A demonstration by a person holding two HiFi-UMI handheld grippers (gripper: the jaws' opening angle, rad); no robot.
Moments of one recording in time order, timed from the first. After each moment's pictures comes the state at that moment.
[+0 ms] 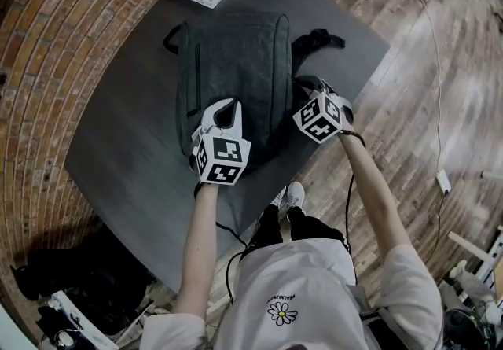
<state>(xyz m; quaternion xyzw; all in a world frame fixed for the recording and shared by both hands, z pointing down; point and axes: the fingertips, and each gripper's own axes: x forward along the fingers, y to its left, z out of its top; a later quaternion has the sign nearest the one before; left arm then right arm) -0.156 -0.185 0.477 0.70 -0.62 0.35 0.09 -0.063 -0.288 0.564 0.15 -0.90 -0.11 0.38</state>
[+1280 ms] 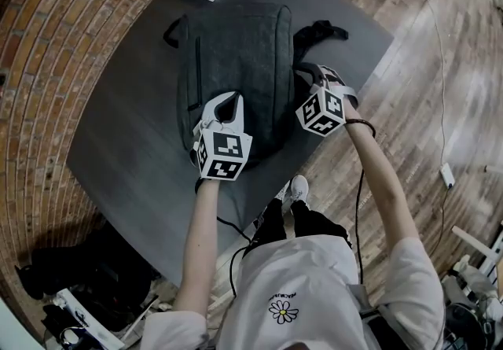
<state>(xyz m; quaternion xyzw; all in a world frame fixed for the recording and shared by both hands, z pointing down) -0.157 -0.183 0.476 0.70 -0.62 0.34 0.09 -0.076 -0.287 0.556 0.13 -0.89 -0.22 0.37</state>
